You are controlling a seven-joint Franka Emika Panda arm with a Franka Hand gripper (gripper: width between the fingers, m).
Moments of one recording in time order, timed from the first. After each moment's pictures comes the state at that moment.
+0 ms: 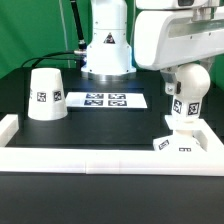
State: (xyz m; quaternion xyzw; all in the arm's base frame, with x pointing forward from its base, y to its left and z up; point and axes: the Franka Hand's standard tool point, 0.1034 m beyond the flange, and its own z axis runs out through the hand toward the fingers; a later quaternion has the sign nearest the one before) arm 0.607 0.101 0.117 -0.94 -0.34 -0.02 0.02
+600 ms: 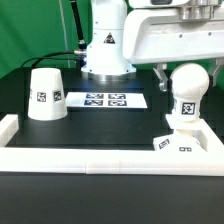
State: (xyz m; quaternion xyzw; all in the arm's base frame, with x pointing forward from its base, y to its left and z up) arm 0.606 0.099 0.117 -1.00 -0.03 -0.02 0.03
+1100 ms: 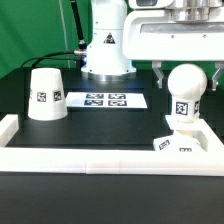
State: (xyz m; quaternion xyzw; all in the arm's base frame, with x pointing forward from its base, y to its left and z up) arm 0.604 0.101 0.117 -0.97 0.24 -0.01 0.03
